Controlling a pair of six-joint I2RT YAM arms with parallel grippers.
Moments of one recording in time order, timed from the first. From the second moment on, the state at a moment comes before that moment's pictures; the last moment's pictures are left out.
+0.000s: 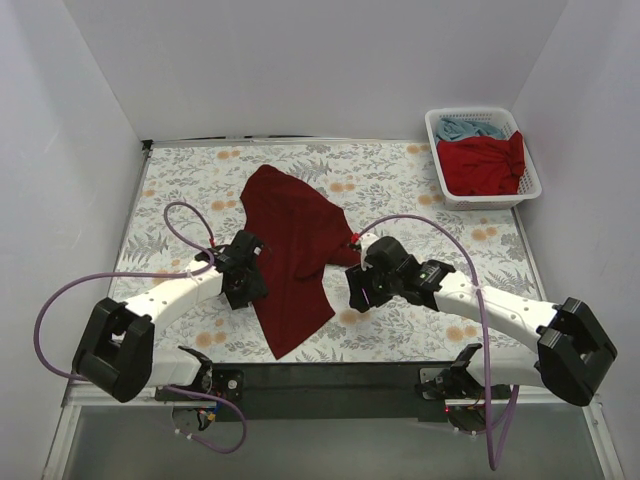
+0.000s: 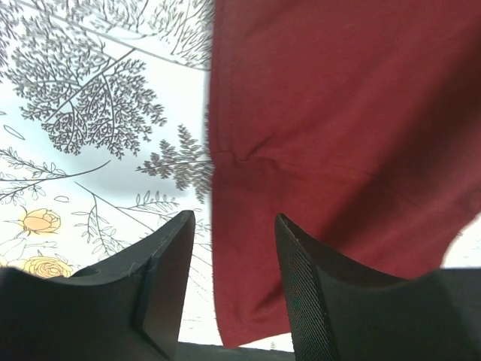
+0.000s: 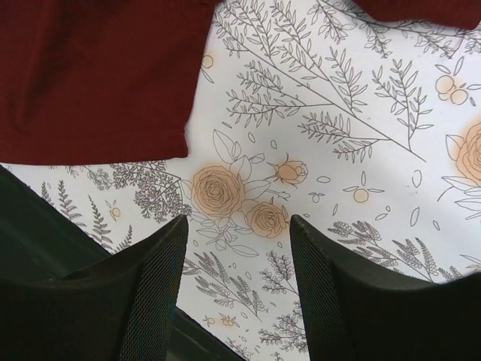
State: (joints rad) left arm -0.50 1.28 0.71 -0.68 -0.16 -0.92; right arm 0.86 1.23 0.72 -0.40 -0.10 0.32
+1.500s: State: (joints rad) left arm -0.44 1.22 0.77 -0.76 -0.29 -0.87; right arm 0.49 1.82 1.03 -0.11 -0.34 0.22
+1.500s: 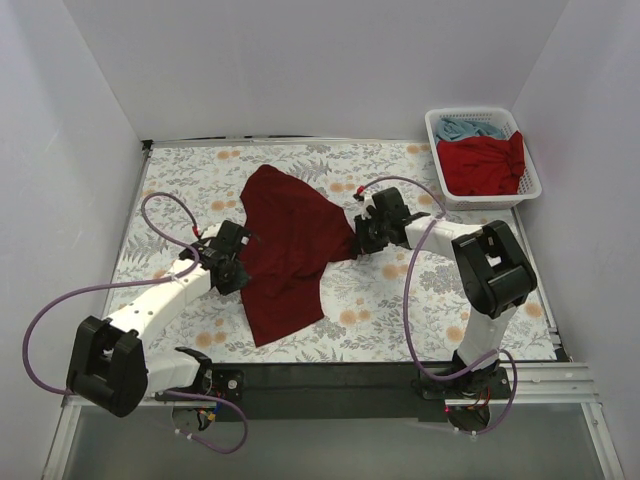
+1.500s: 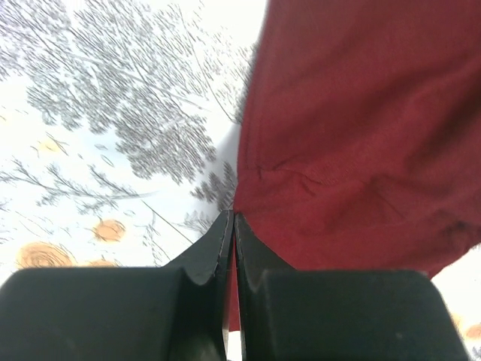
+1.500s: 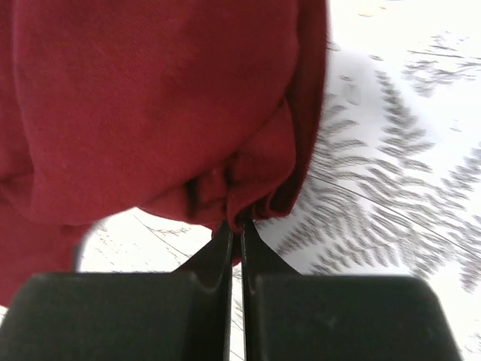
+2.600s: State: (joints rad) left arm -0.02 0.90 0.85 -0.65 -0.26 -0.69; right arm 0.34 0.88 0.80 -0.62 -0.07 0.18
